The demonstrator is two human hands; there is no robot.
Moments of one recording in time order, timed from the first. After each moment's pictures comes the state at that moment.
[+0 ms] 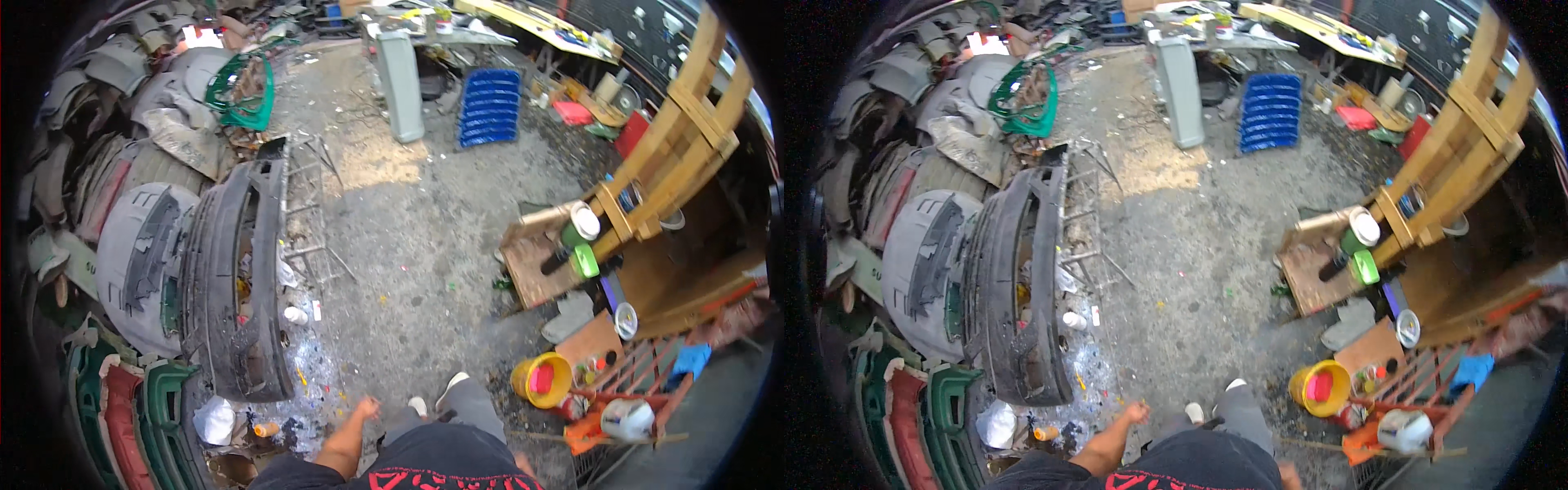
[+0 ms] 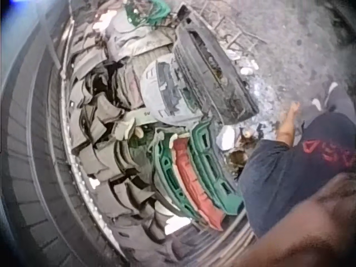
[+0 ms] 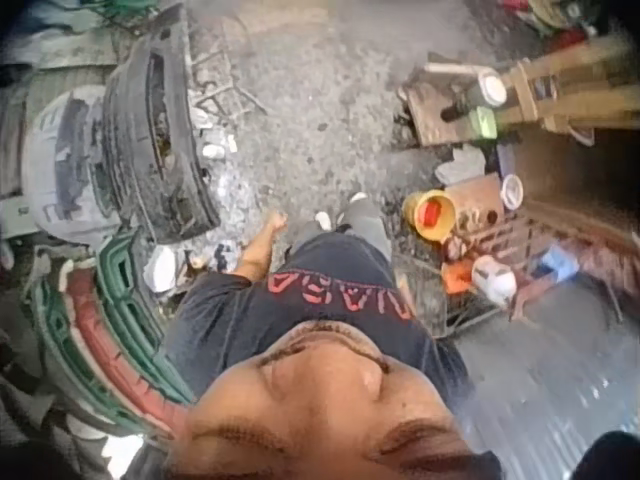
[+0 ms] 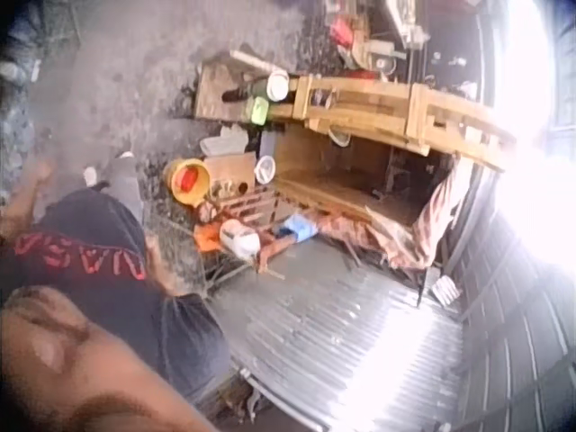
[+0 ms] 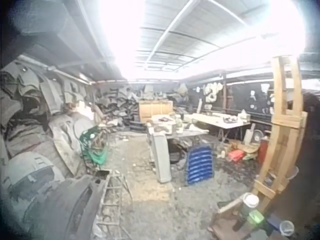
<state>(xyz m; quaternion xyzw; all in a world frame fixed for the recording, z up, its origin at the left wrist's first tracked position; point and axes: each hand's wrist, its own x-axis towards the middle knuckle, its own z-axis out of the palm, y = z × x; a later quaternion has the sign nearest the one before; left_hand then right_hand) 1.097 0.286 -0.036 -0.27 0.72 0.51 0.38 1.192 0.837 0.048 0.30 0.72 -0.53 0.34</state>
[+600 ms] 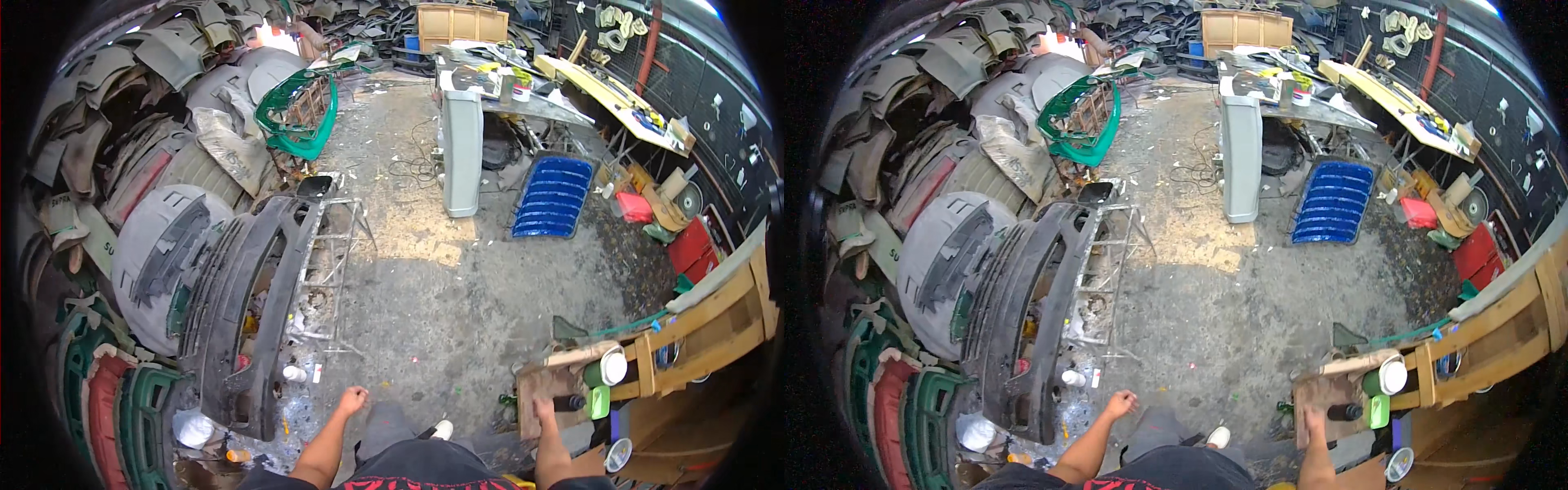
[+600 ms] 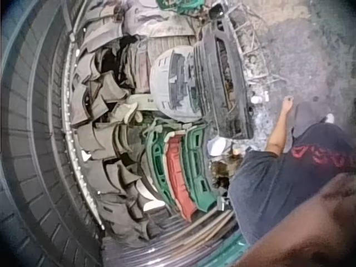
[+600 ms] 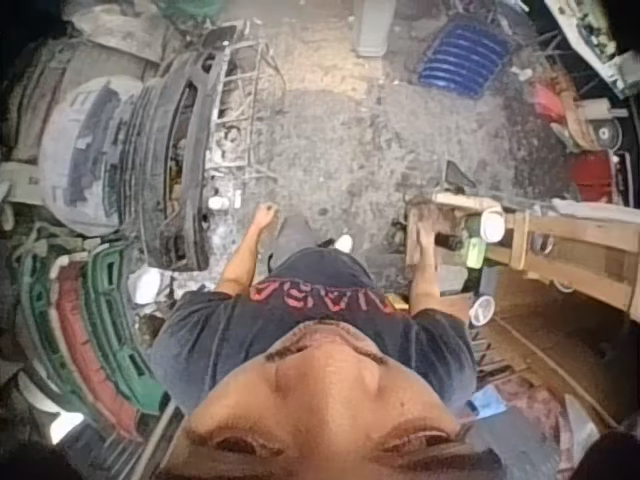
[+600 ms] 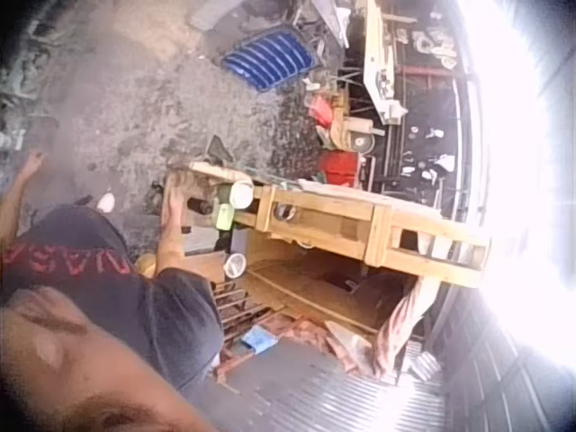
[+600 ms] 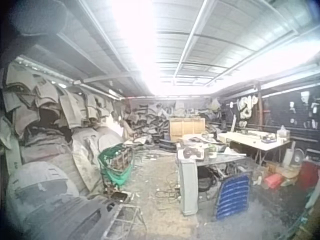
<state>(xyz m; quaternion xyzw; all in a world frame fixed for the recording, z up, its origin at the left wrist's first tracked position) 0.702 0.217 0.034 -0.29 0.75 0.59 0.08 0.496 0.821 -0.010 0.10 0.84 -0.50 0.16</state>
